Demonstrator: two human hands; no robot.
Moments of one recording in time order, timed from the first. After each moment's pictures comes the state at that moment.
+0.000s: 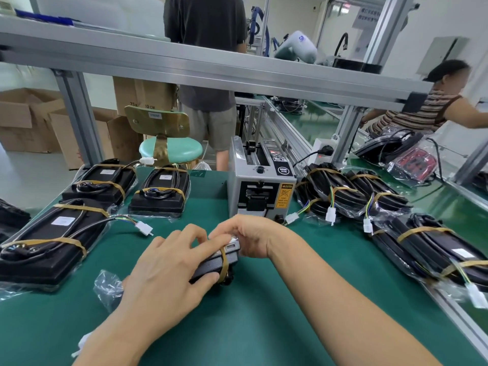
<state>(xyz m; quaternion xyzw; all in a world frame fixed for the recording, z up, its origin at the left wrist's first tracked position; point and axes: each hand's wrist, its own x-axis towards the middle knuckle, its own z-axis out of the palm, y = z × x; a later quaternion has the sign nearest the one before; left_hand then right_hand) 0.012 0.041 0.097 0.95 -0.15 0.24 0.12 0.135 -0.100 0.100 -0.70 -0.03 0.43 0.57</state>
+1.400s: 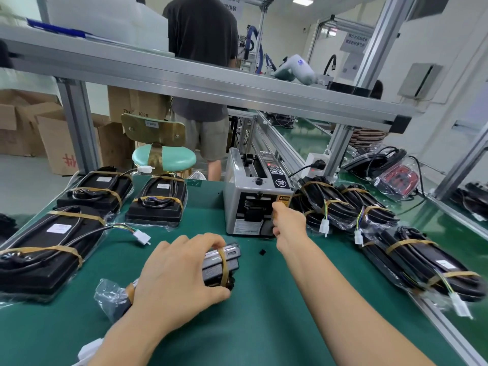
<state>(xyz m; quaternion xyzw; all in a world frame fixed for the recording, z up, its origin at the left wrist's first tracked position) 0.016 0.034 0.108 0.94 -0.08 0.21 0.24 0.177 -0.140 0.092 -0.62 0.25 -0.05 0.74</state>
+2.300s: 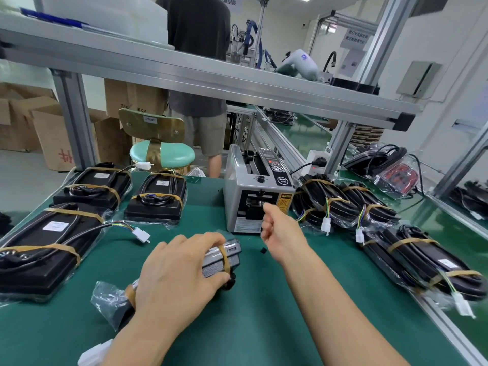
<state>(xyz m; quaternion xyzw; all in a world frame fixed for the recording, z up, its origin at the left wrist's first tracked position) 0.020 0.031 0.104 0.93 -0.08 0.28 0.22 0.146 -0.125 0.096 -0.57 0.20 0.02 0.79</state>
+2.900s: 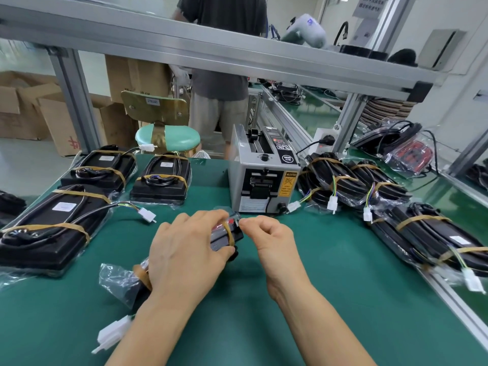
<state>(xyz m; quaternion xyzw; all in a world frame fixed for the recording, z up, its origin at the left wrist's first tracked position) 0.022 0.017 0.095 0.94 0.03 0.29 0.17 0.057 -0.106 0.084 -0.70 0.02 0.00 0.71</state>
